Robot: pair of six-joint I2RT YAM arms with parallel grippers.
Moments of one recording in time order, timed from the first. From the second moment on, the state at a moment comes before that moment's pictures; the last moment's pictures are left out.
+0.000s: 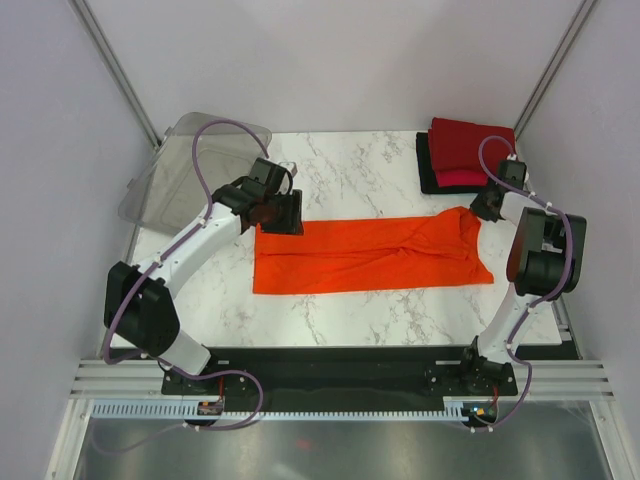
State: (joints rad) left arm -0.50 1.54 1.30 -0.70 0.06 -0.35; right arm -0.25 1.92 1.20 -0.16 0.00 0.42
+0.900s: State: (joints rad) left arm -0.56 1.46 1.27 -0.68 0.12 -0.35; right arm -0.19 1.53 1.06 -0.61 -0.04 0.42
